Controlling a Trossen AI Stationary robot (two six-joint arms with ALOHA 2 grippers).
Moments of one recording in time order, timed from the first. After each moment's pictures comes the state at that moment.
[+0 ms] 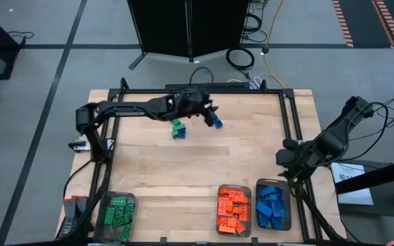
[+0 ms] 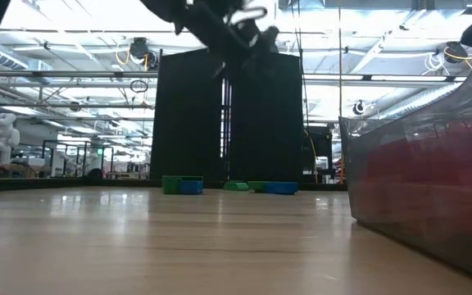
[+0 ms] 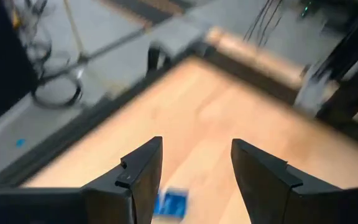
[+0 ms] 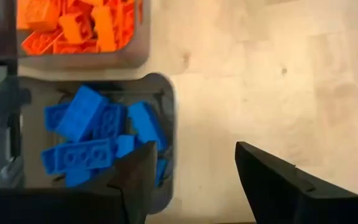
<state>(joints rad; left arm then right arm) 0.24 1.77 1.43 -0.14 -0.22 -0.28 0.74 0.88 0.92 -1.23 0.18 0.85</state>
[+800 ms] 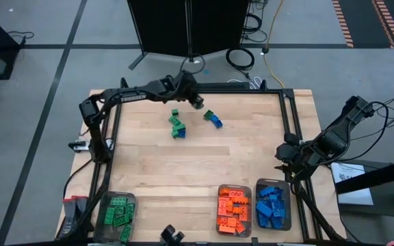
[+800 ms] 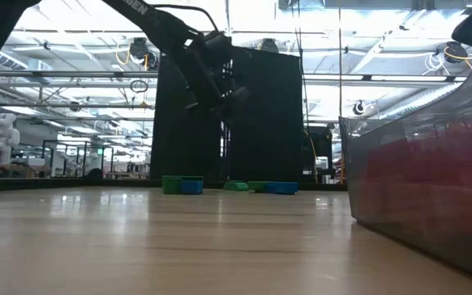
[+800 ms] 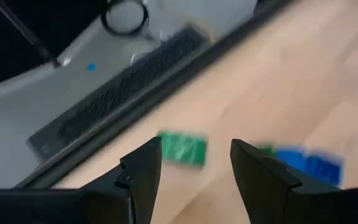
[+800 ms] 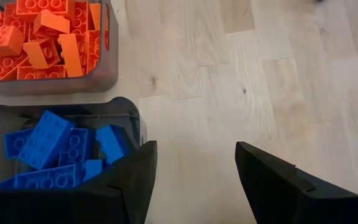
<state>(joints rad) 0.51 1.85 1.43 -0.39 -0.17 -0.25 0.74 0.87 0.93 -1.28 0.34 0.86</state>
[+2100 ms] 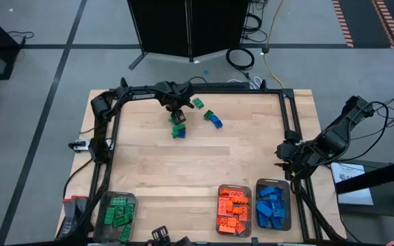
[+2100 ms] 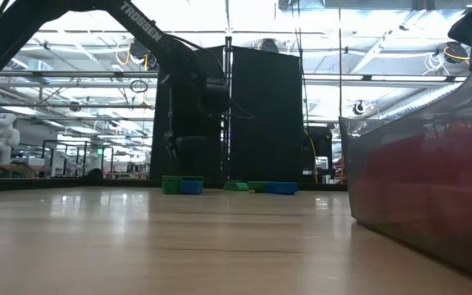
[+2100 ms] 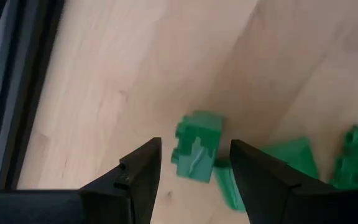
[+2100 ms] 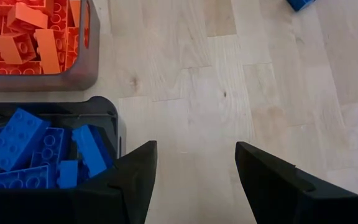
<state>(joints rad) 0.56 2.00 1.45 -0.85 -0.17 0.13 0.74 0.86 0.93 -1.32 0.39 0.83</state>
